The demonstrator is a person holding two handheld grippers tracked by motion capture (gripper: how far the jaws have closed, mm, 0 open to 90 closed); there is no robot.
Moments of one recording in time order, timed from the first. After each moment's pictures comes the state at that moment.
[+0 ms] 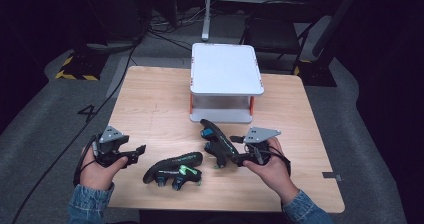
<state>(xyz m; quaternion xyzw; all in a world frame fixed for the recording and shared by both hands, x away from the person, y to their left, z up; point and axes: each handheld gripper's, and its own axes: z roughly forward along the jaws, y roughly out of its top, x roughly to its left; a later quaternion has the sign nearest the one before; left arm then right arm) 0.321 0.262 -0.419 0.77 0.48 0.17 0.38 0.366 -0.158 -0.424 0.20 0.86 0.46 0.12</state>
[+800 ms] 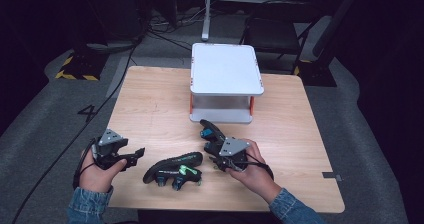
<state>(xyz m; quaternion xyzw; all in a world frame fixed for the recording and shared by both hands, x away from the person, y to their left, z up) 0.319 0.266 -0.427 0.77 0.49 0.16 0.38 0.366 -0.114 -0.459 0.11 0.89 0.38 0.21</state>
